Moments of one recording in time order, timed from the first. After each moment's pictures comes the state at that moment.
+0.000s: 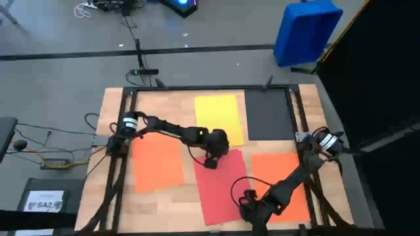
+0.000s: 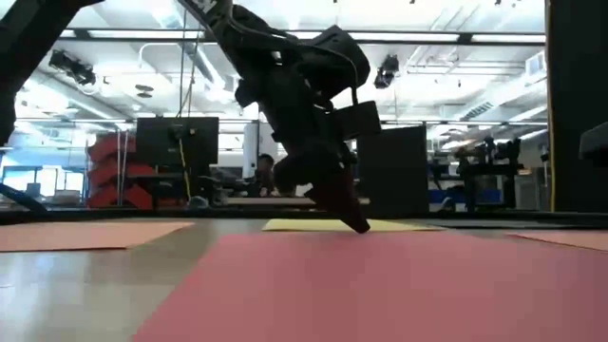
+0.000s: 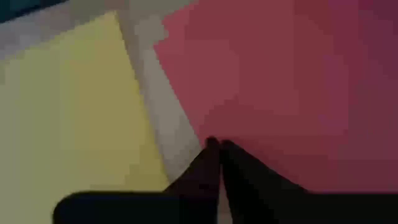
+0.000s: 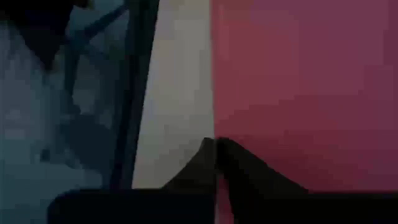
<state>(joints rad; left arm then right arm) -0.01 2.07 1.36 -0.21 0.04 0.29 0.80 1.94 1.10 -0.21 0.11 0.71</state>
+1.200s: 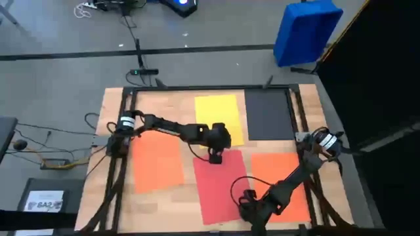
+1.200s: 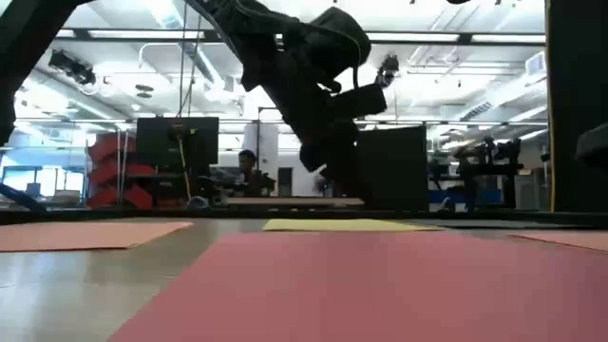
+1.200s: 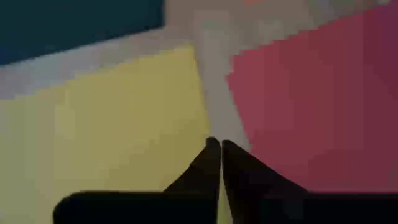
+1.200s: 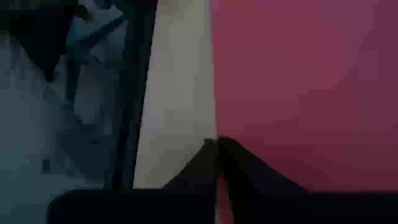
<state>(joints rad) 0.01 2.04 1.38 -0.21 -0.11 0.20 0.80 1.94 1.10 -0.17 0.13 0.73</state>
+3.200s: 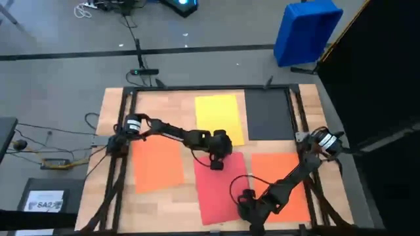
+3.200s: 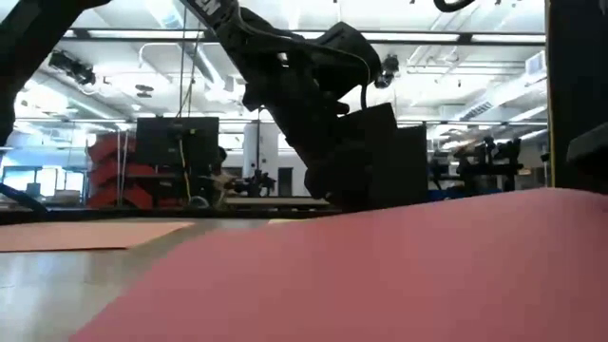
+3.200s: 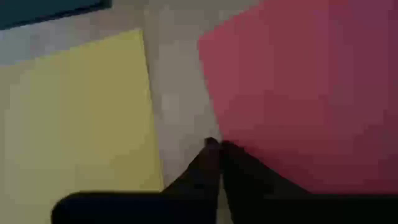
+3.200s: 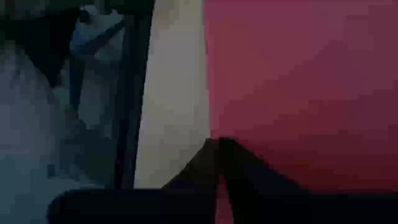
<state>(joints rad) -0.03 2.13 1.38 -0.13 -0.05 0.13 0.79 1.94 1.10 -0.15 0.10 0.75</state>
